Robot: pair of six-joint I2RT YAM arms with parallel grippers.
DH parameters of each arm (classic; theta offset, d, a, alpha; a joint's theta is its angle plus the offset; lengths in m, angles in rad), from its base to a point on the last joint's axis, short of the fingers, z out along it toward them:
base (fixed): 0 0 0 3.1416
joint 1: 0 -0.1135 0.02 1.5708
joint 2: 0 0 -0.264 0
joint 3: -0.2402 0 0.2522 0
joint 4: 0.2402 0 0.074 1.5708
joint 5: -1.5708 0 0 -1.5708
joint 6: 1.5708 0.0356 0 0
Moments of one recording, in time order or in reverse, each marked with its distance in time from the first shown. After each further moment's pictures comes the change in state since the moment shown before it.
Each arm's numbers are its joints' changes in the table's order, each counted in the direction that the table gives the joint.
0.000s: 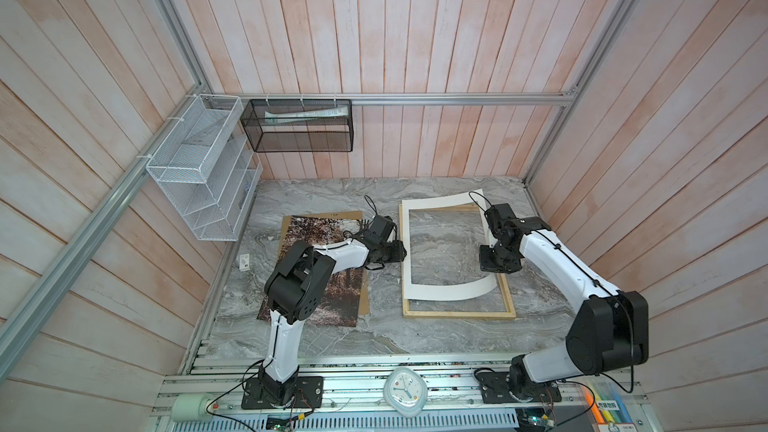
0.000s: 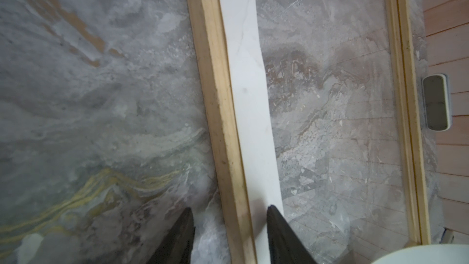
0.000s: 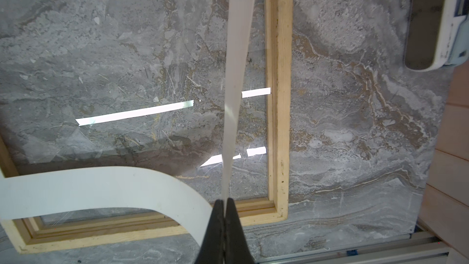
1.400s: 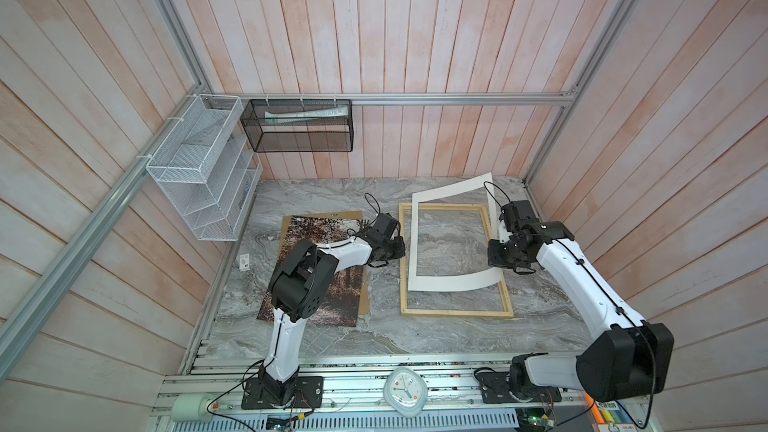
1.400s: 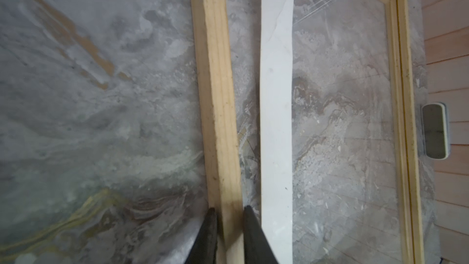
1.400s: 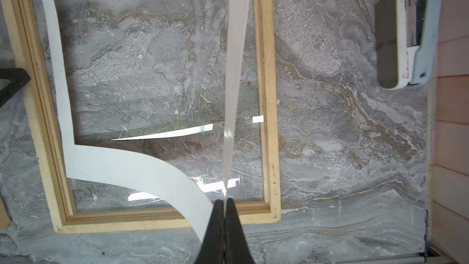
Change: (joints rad) left arm 0.002 0.034 -0.057 0.000 0.061 -0.089; right arm 0.051 -0.148 0.016 -0.038 0.074 -0.031
